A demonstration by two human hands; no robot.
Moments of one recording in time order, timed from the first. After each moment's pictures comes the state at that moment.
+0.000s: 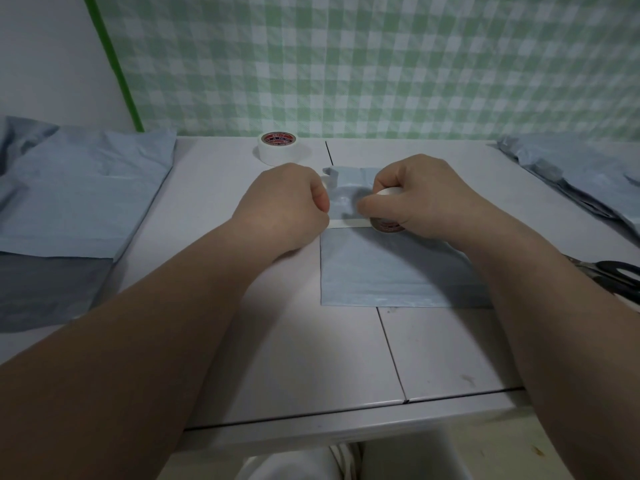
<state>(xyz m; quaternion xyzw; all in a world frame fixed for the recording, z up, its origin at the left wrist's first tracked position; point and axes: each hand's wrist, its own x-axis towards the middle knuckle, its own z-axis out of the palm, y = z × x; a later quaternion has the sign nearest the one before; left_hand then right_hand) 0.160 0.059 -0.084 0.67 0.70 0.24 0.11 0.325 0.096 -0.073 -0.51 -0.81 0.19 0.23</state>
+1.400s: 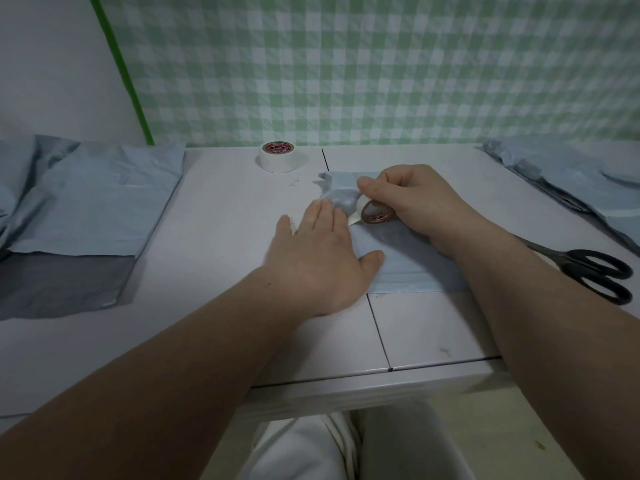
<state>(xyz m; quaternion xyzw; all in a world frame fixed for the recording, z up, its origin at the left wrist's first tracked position) 0.202 0.016 -0.100 0.73 0.68 -0.03 0.06 0.333 0.090 -0.084 -0.47 -0.71 0.38 0.37</state>
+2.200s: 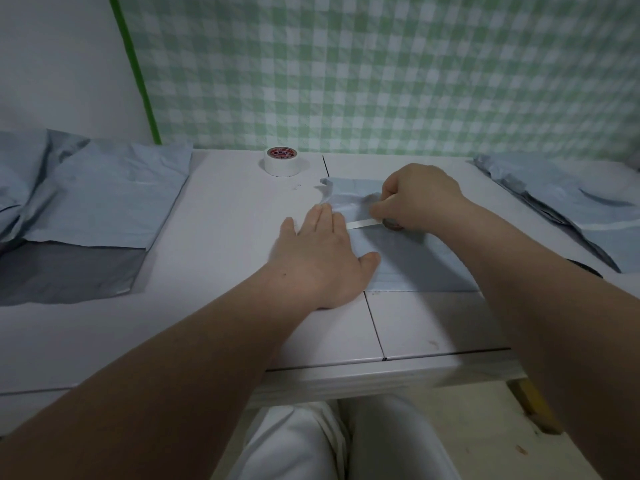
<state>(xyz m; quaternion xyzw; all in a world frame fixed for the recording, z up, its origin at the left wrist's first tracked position) 0.201 0.017 -0.103 0.73 0.68 -0.02 0.06 0.330 0.097 -0.060 -0.62 -0.77 0.06 0.11</state>
